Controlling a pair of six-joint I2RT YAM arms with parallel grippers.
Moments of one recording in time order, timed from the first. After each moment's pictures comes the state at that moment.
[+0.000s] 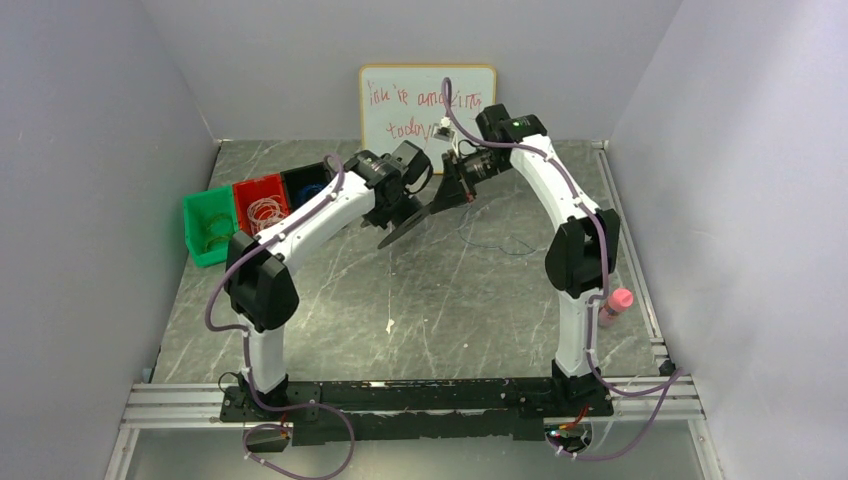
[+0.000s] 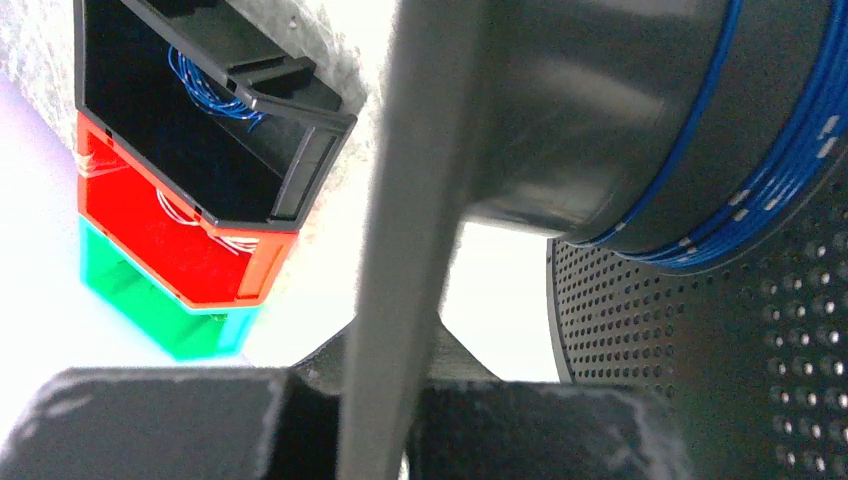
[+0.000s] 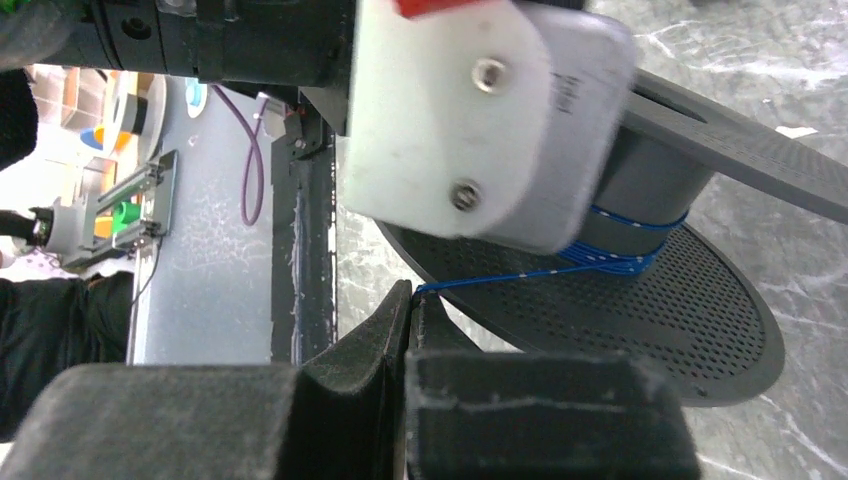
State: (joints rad) left arm -0.69 1.90 1.86 -1.14 -0.42 0.09; right arm 0.33 2.07 2.07 -1.30 -1.18 -0.59
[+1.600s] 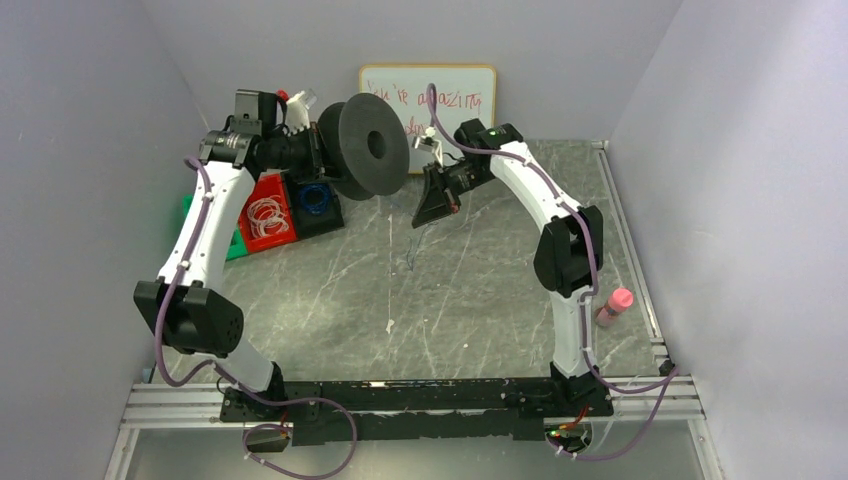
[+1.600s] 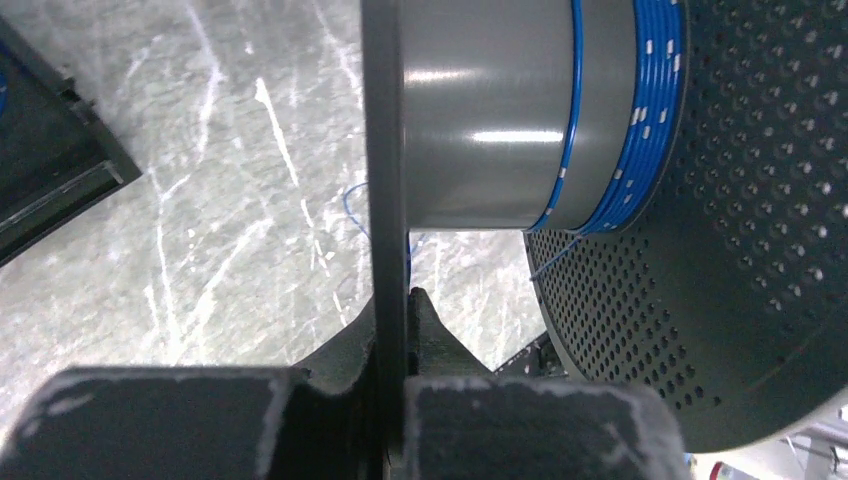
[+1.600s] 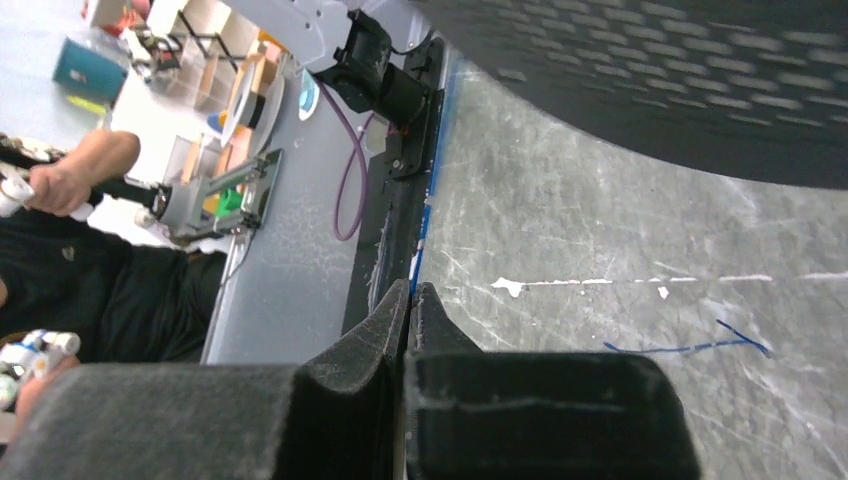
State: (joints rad) left arm -0.12 1.60 1.77 -0.93 0.56 -0.35; right arm 0.43 2.12 2.05 -1.34 -1.35 -0.65
